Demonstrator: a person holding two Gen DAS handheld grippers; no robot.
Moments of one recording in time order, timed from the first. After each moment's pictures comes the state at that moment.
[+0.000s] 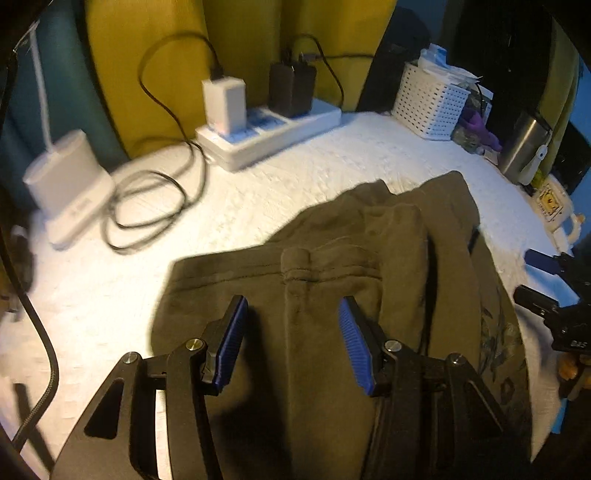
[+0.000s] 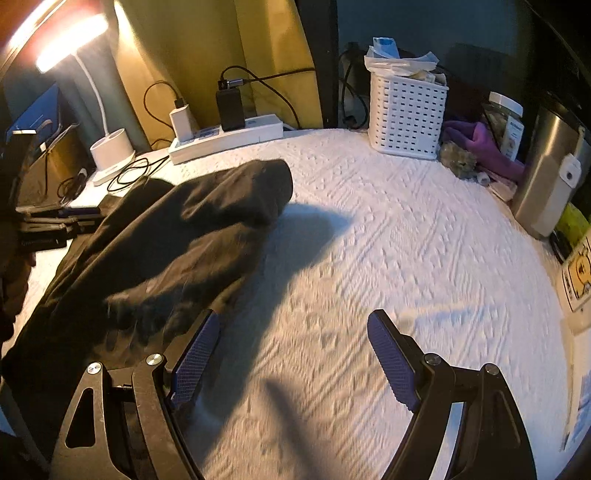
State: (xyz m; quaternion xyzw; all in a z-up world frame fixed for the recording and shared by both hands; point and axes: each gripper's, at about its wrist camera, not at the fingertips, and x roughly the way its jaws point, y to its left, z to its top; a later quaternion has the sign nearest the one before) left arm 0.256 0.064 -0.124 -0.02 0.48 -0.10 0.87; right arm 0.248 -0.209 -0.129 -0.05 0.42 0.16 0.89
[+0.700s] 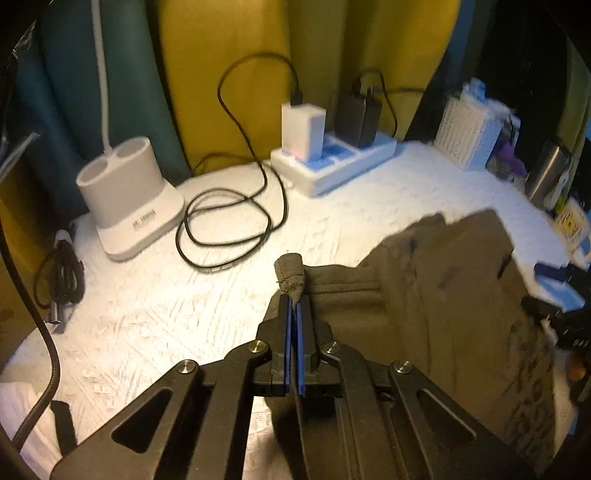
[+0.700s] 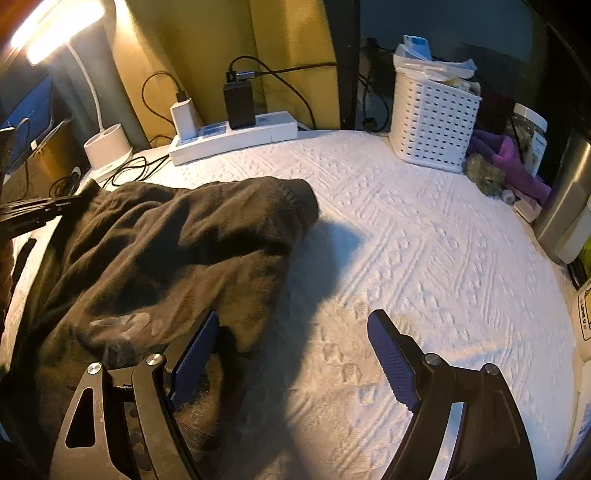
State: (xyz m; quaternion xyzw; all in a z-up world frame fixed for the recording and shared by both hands) left arm 0.258 0.122 -0.115 0.00 0.44 -0.05 0.90; right arm 0.274 -0.174 -0.134 -0.07 0.43 0.17 0.88
